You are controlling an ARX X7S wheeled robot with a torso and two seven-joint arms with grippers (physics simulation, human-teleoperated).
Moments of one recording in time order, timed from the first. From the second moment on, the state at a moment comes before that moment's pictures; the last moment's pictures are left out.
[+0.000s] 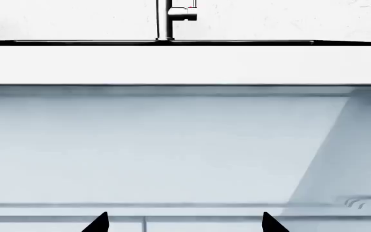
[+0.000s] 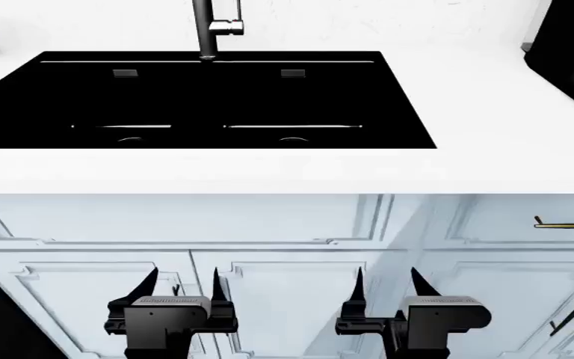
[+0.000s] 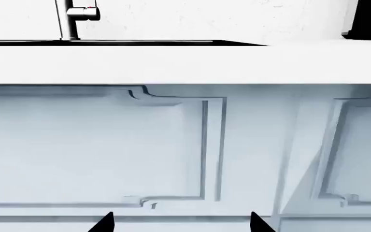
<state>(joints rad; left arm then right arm) 0.00 0.00 0.00 0.00 0.00 0.00 0.00 0.00 0.00 0.00 0.00 0.00 0.00 0.00</state>
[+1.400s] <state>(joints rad) 0.00 -0.10 0.12 0.00 -0.11 0.02 -0.12 0.00 0.11 -0.13 -0.01 0.10 0.00 0.13</state>
